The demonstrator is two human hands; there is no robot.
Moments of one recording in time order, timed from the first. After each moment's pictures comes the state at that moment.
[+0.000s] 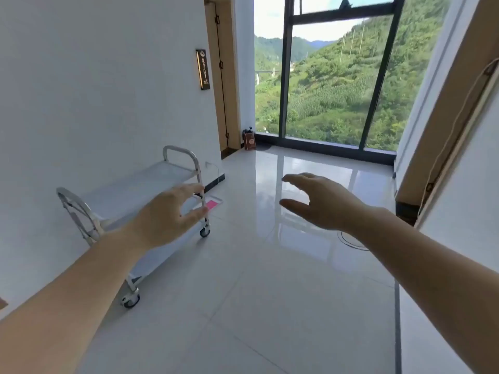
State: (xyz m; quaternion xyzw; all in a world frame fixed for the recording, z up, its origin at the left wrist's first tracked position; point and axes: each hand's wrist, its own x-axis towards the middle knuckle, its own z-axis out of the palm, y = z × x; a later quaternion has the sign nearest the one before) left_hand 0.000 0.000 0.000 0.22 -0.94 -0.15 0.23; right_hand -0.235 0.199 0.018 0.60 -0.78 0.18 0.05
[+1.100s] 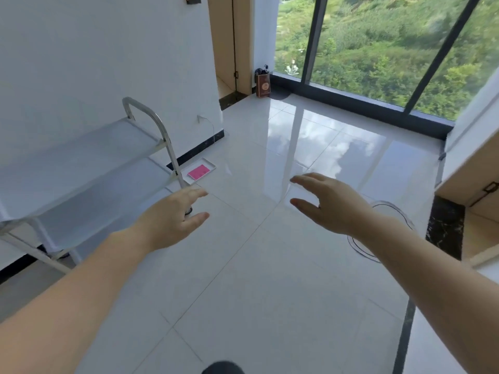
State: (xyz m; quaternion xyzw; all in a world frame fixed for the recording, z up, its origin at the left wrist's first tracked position) left_hand -0.390 -0.250 -0.127 0.31 -0.92 -0.20 0.12; right_hand -0.667 -0.064 -0.092 0.64 -0.75 0.15 -0.03
